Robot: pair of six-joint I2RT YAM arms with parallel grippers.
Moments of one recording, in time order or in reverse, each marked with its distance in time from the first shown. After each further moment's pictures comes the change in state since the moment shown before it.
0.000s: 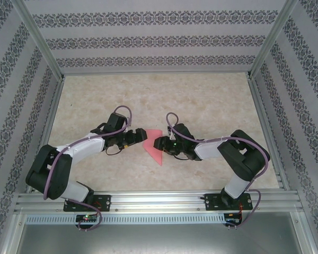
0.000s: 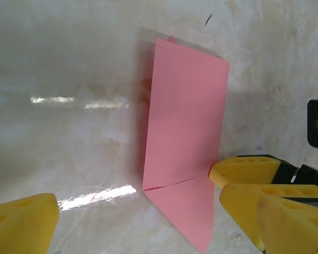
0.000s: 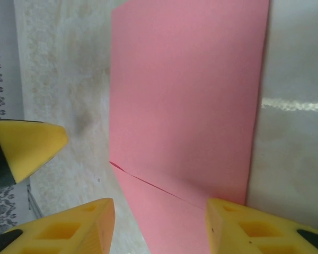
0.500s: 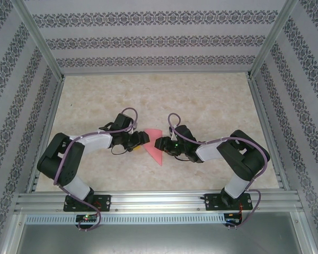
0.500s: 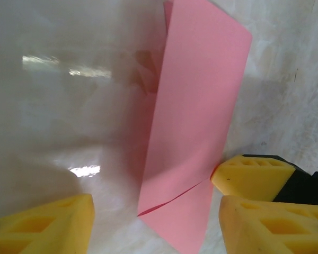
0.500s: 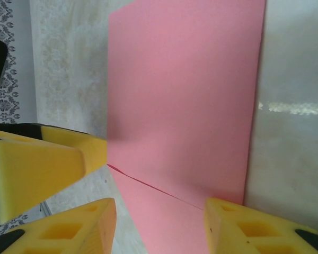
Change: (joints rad) left arm -0.037 0.164 0.037 0.065 0.097 -0.101; right arm -0.006 0.003 -0.044 0.095 -0.005 0.026
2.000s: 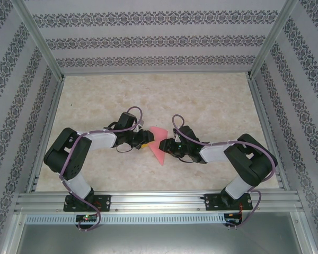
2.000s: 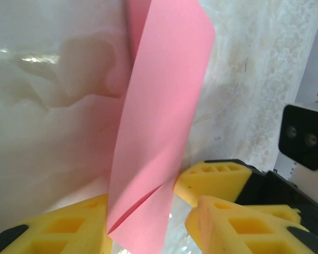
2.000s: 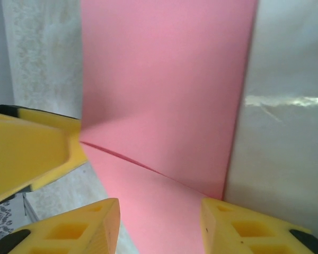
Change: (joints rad) left arm -0.018 0.077 0.021 0.169 0.130 -0.053; right arm -0.026 -0.084 -0.028 -0.137 0.023 -0.020
